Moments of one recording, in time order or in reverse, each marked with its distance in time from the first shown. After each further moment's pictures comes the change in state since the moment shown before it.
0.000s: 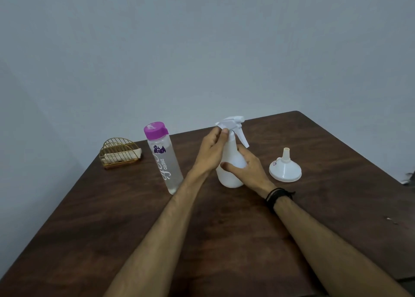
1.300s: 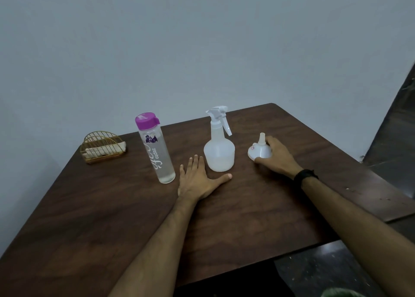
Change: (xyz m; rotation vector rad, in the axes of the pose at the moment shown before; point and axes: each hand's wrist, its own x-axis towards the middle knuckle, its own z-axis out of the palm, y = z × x) left_hand -0.066 -0.067 -0.005 0.987 -0.227 -0.275; right_hand -0.028 0.033 -0.108 -0.558 0.086 0.198
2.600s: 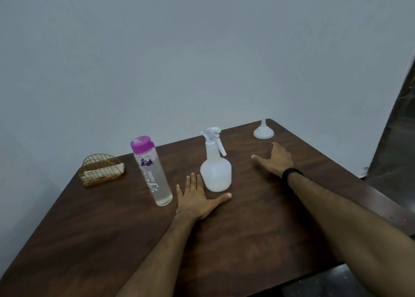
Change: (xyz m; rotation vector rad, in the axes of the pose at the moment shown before) left_hand 0.011 0.003 0.003 0.028 -0.059 -0.034; right_hand 0.052 0.007 -0.009 -0.085 0.107 0.246
